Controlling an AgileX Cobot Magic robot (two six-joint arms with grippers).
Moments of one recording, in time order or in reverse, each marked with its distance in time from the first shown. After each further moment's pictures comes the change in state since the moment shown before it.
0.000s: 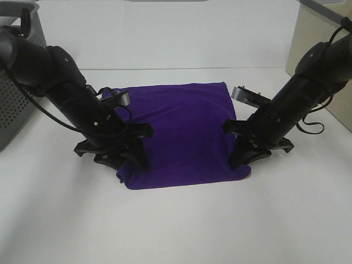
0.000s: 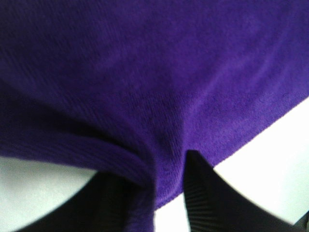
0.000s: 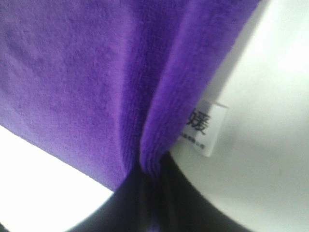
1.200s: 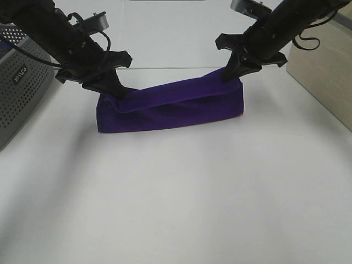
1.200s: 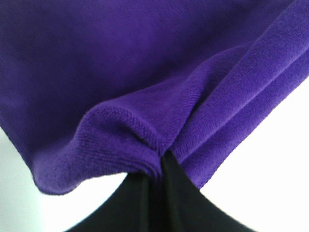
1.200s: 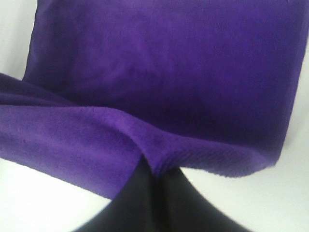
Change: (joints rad) left arm 0.110 -0.100 -0.284 0.130 0.087 0.005; right arm 0.004 -0.051 -0.484 -0.084 0.068 0.133
